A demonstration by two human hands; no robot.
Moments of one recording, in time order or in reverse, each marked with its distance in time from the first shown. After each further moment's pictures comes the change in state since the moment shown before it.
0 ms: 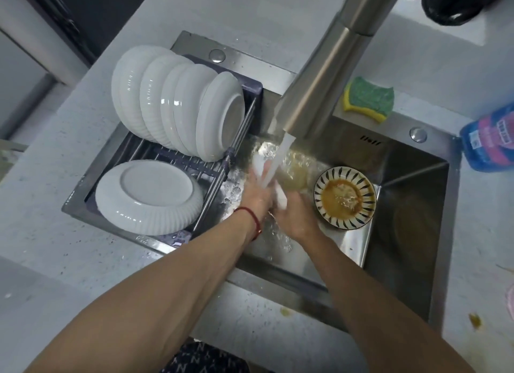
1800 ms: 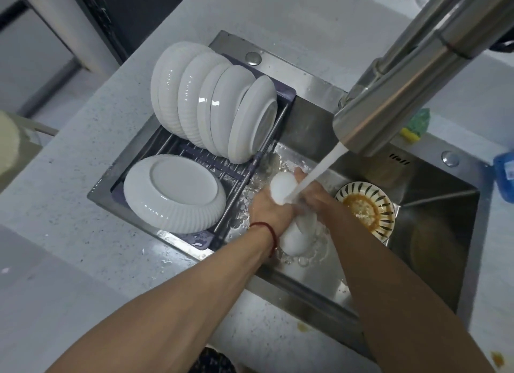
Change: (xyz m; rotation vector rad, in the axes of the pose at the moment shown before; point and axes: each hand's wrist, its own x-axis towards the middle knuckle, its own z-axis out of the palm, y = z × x) left_hand -0.023 -0.009 -0.029 0.098 0.055 -0.002; right_hand 0.063 -0.028 -0.014 0.318 -0.215 0.409
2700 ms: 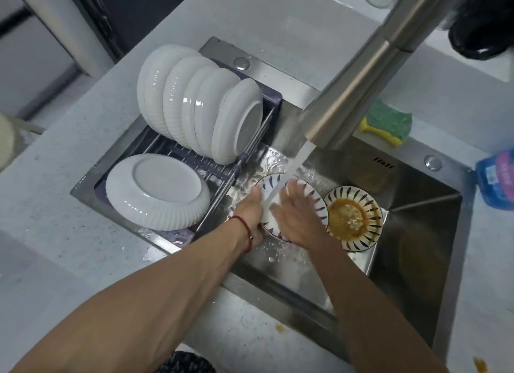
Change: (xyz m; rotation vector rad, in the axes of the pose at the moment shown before) left_hand 0.024 -0.010 0.007 -0.375 -0.102 -0.272; right_hand -0.014 0.053 0.012 -0.947 -0.007 -0.429
